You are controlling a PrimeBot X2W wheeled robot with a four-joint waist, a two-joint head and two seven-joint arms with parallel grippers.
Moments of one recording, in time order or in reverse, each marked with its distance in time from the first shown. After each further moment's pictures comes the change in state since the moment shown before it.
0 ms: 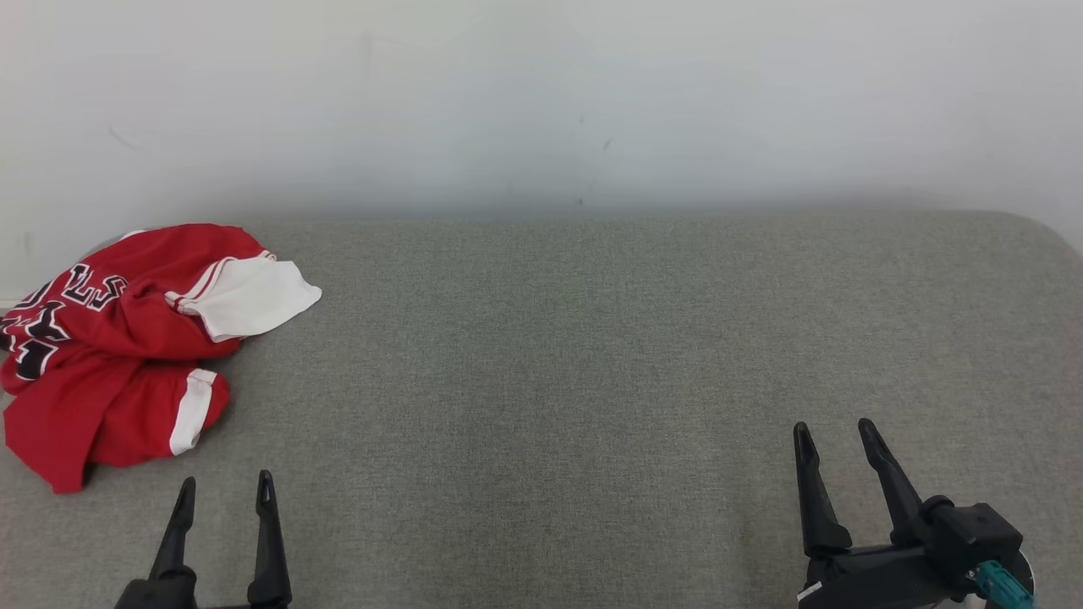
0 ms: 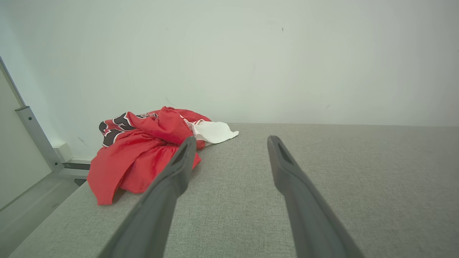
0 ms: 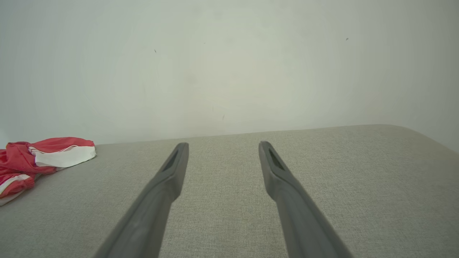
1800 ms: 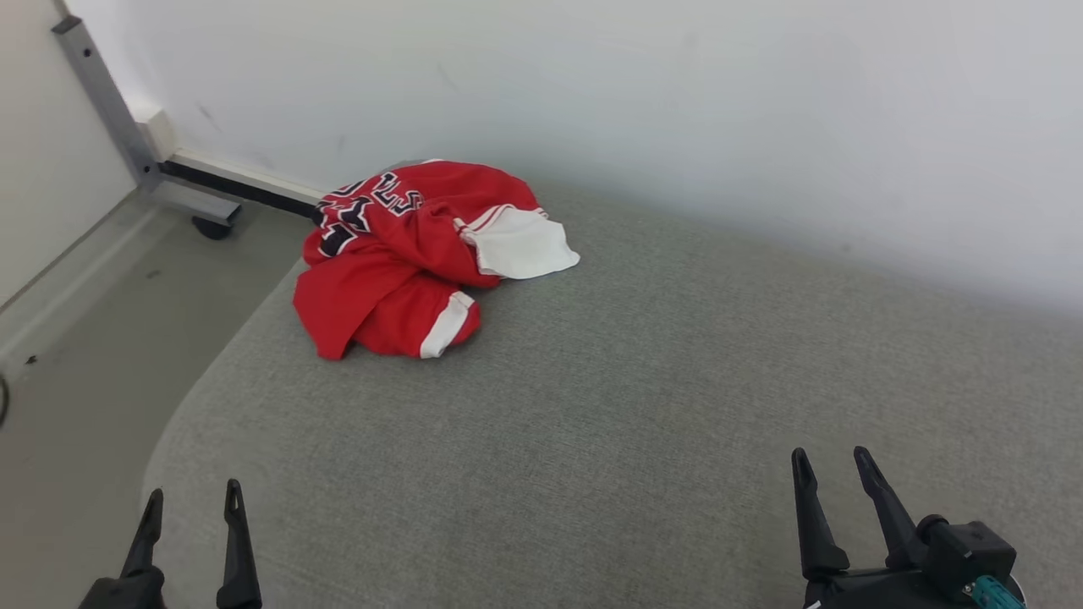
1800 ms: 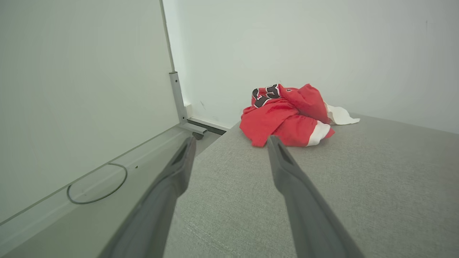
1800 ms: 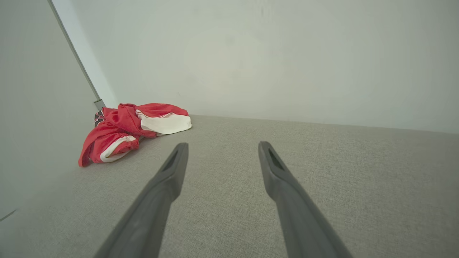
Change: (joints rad) left arm 0.025 0.056 0.003 -0.049 -0.056 0.047 0.090; right arm 0.024 0.000 0.002 0.041 0.048 0.000 0.008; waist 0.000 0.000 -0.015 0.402
